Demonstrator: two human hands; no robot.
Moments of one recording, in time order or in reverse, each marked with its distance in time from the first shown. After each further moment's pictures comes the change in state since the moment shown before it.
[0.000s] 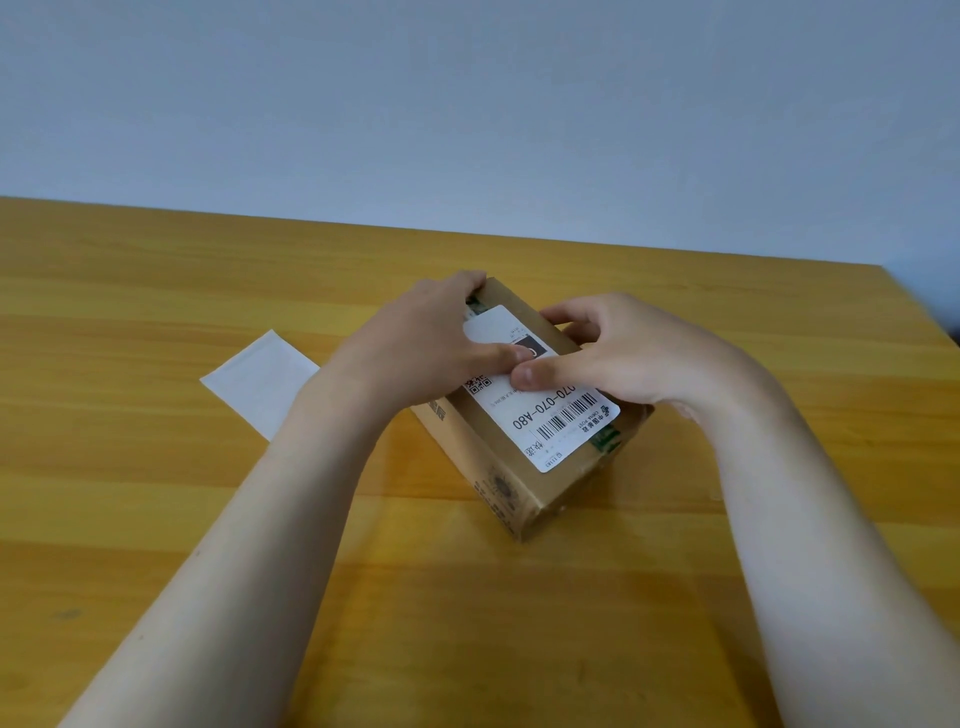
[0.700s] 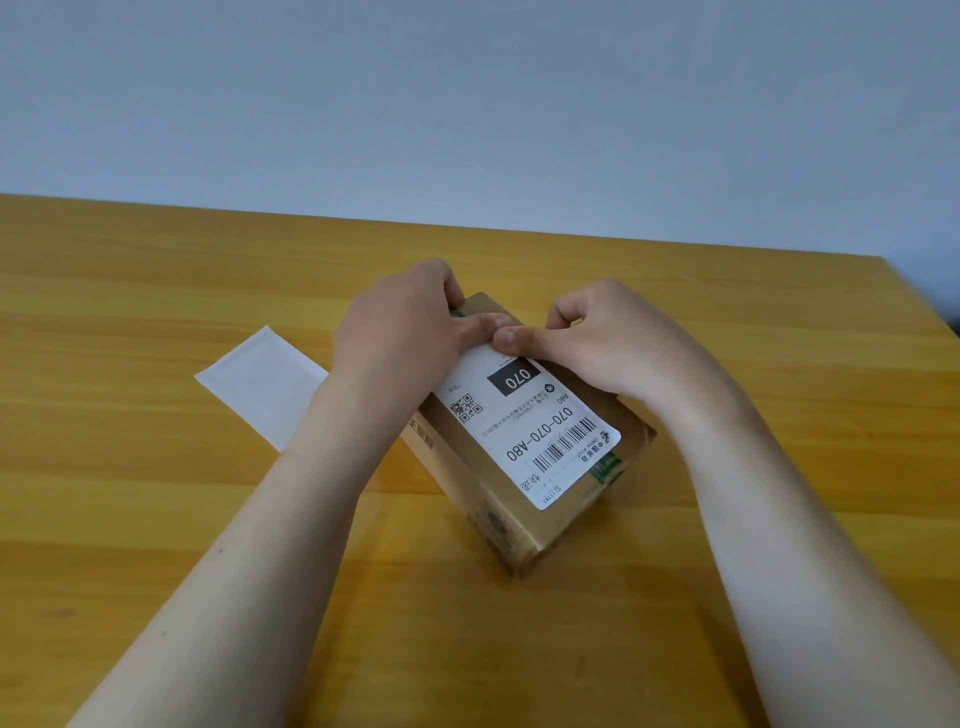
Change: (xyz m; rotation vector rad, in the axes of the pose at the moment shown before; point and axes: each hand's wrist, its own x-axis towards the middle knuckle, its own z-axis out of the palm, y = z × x) left_hand 0.004 0.001 0.007 0.012 0.235 -0.152; right_hand 0.010 -0.001 0.015 -0.082 0.248 0.015
